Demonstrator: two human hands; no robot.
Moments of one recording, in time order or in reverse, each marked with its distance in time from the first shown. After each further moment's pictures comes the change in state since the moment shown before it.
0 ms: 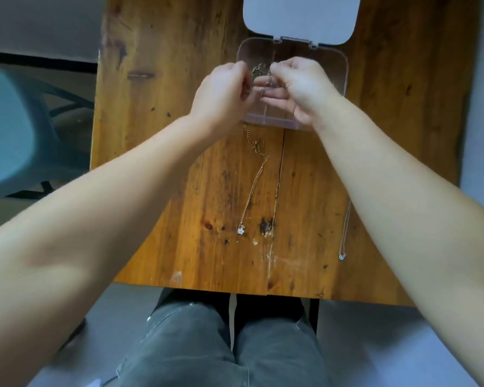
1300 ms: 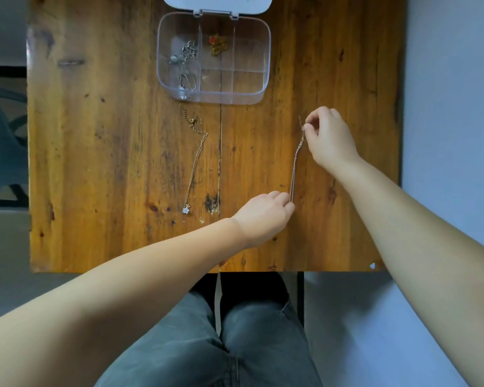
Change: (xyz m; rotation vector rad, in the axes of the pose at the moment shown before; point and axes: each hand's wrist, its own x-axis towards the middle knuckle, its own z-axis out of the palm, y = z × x) left_hand -0.155 0.134 0.138 0.140 -0.547 0.567; right_hand -0.071 0.111 -0.162 -1.013 0.364 -0.258
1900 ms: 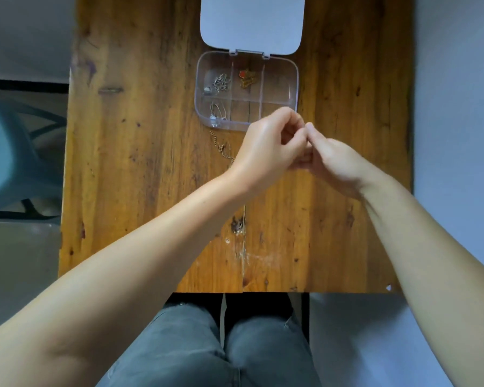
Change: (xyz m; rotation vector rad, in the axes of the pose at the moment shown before) left_hand 0.000 -0.050 -0.142 -0.784 0.720 -0.339; right_hand -0.014 -0.077 -0.039 0.723 -0.582 0.043
